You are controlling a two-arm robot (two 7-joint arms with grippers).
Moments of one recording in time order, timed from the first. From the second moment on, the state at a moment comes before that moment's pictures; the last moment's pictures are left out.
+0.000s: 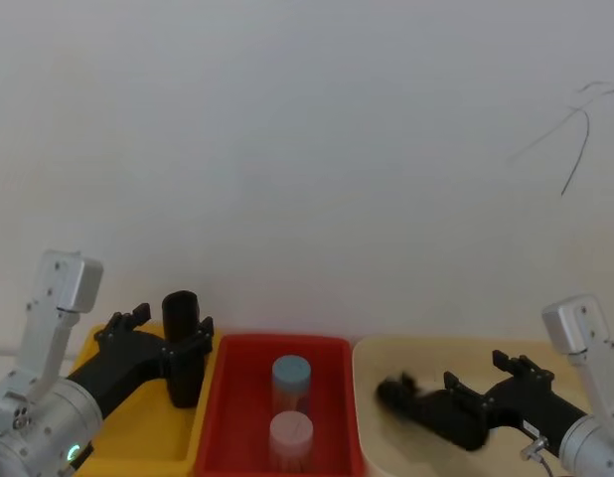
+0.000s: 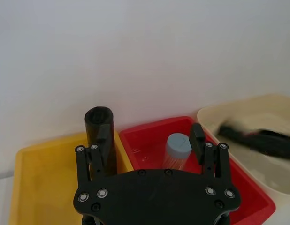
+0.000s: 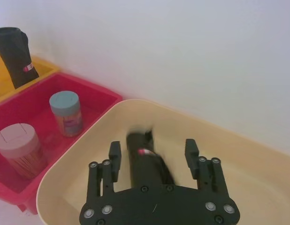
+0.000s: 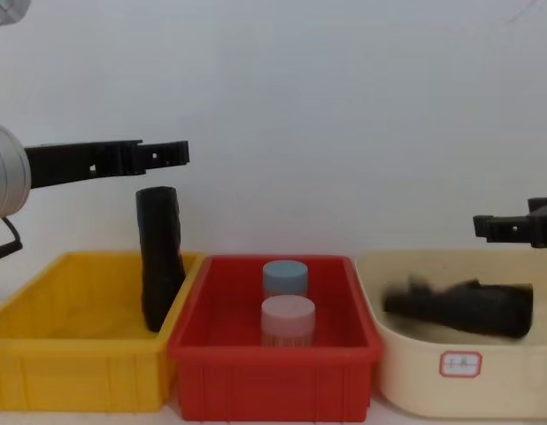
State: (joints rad) left arm -0.30 0.42 0.34 -1.67 -0.57 0.25 -0.08; right arm 0.30 0.46 -0.30 -1.56 0.32 0.34 0.25
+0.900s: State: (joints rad) left arm -0.30 0.42 0.34 -1.66 -0.55 0.26 -0.05; right arm 0.31 0.46 -0.33 -1.56 0.29 0.34 0.28
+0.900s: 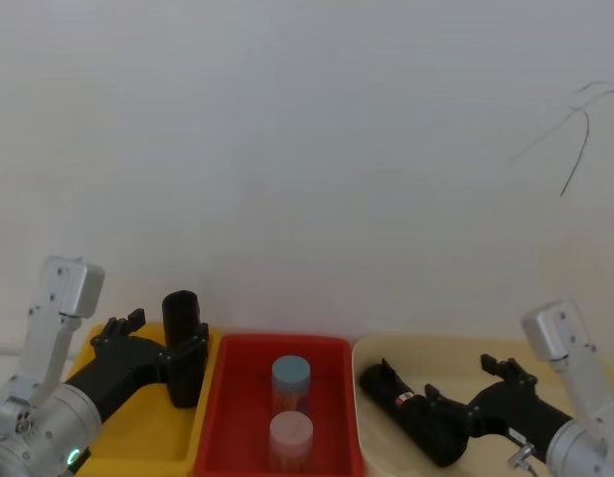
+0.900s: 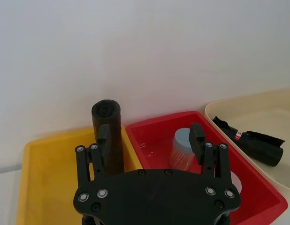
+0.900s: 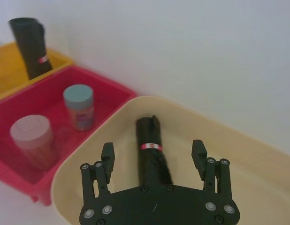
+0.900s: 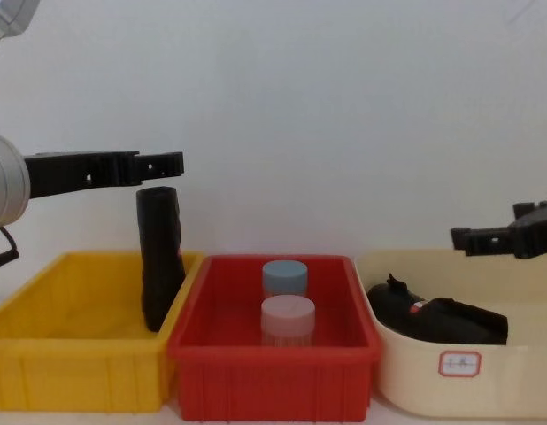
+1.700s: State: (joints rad) left arm -0.30 0.42 0.34 -1.66 -0.55 0.26 -0.05; right arm 0.37 0.44 -0.43 -1.57 0.21 0.44 0.33
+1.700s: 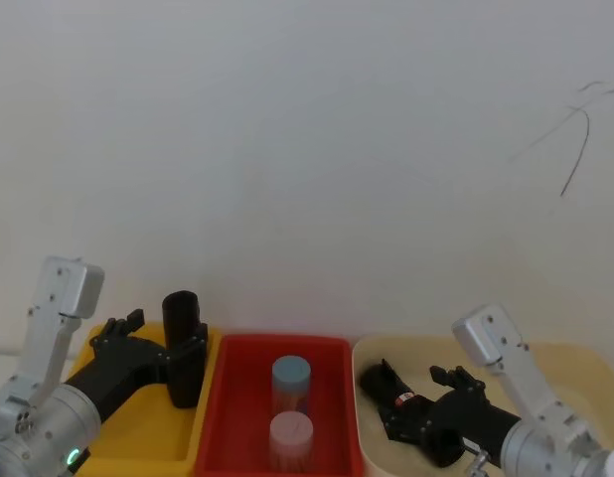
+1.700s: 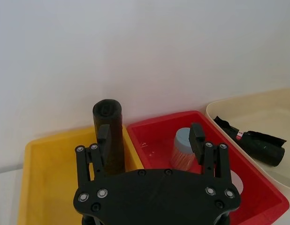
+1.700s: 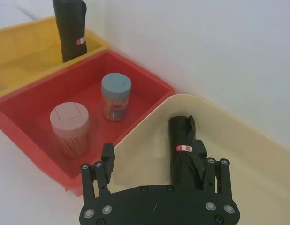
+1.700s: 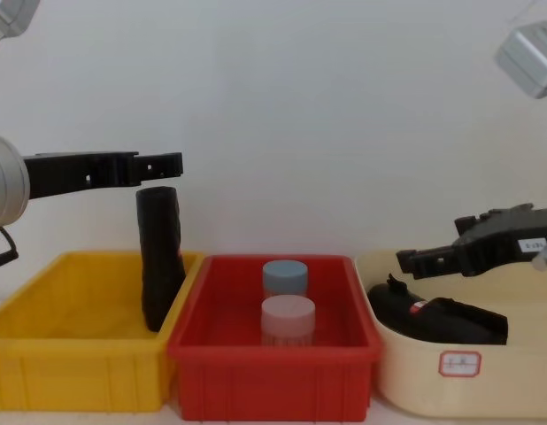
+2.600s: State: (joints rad) left arm -0.30 0.42 0.34 -1.66 -0.55 0.26 -0.05; right arm 0.53 0.39 -0.54 -1.46 0.18 0.51 0.49
